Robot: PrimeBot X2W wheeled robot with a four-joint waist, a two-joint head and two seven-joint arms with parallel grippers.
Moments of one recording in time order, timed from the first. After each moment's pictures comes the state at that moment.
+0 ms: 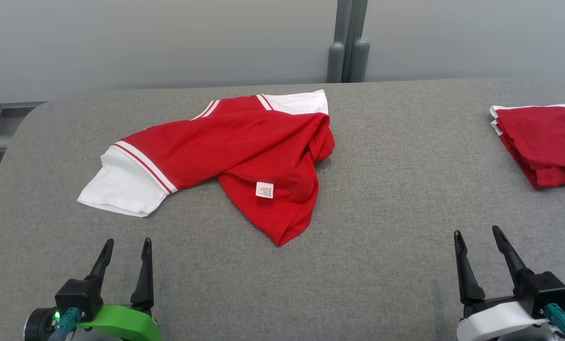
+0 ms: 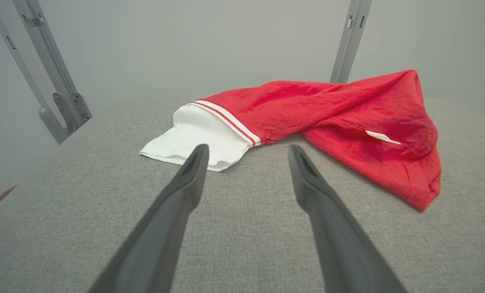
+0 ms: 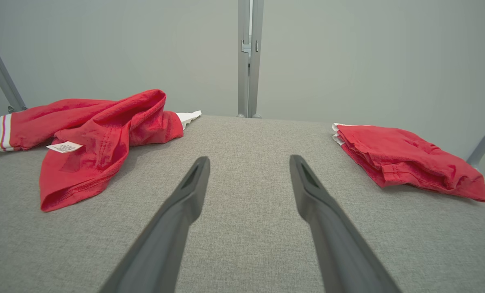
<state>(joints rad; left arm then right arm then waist) -0.04 0.18 -0.11 0.31 -0.27 -0.08 -0.26 0.10 -0.05 -0.07 0.07 0.02 0.13 -0.26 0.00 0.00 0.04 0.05</state>
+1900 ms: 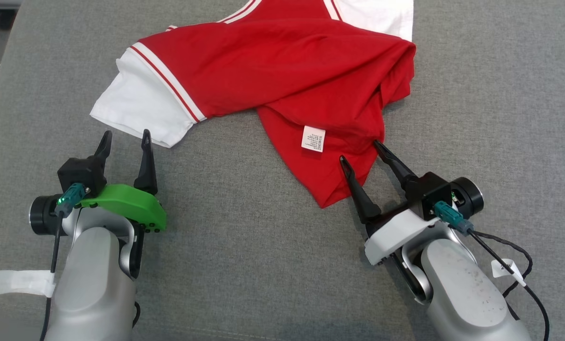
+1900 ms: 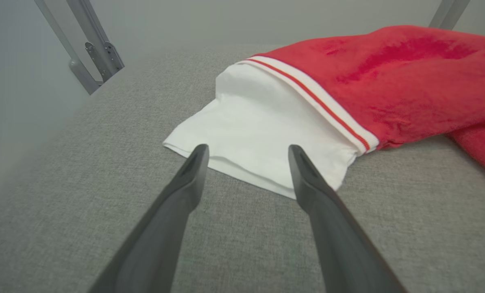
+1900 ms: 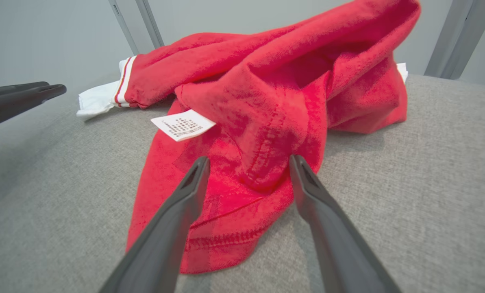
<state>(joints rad) -0.54 0.08 -0.03 0.69 -0.17 -0.10 -0.26 -0.40 -0.05 0.31 0.39 0.08 0.13 -0.26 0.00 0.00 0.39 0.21</state>
